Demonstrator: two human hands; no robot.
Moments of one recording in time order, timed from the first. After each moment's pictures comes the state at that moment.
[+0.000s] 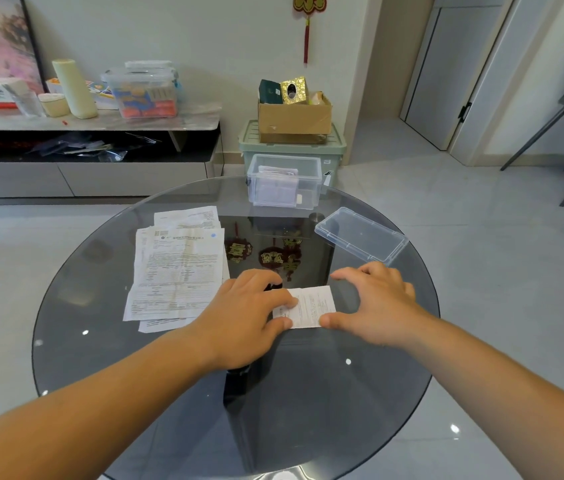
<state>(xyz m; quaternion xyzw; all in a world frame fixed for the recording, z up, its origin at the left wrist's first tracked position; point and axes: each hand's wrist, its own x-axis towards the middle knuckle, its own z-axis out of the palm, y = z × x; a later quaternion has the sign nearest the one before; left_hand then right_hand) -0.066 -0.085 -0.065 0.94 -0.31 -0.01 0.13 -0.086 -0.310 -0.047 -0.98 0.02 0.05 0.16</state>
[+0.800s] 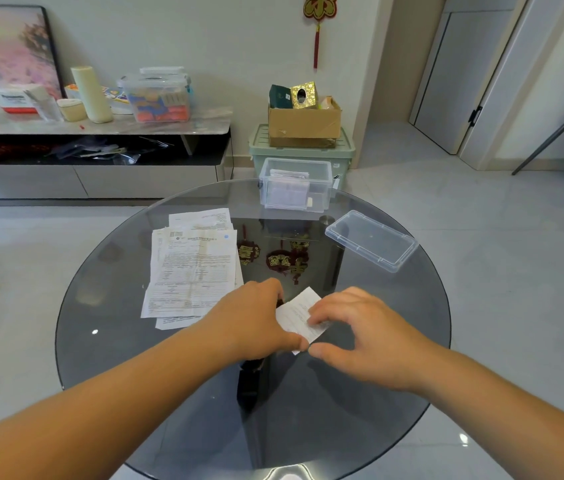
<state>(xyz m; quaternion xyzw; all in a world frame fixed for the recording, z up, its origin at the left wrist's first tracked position) -0.077 -0.088 -0.039 0.96 -0.16 -0.13 0.17 -0.116 -0.292 -0.049 -0.95 -0.20 0.02 0.22</state>
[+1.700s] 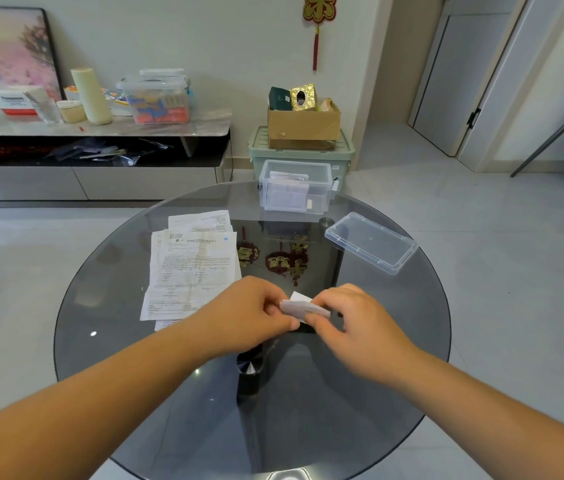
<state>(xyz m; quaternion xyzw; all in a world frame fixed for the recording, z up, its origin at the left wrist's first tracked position) -0.068 -0.074 -0.038 0.89 -0.19 -0.17 0.37 -0.107 -0.276 -0.059 -0.95 -0.14 -0.03 0.29</state>
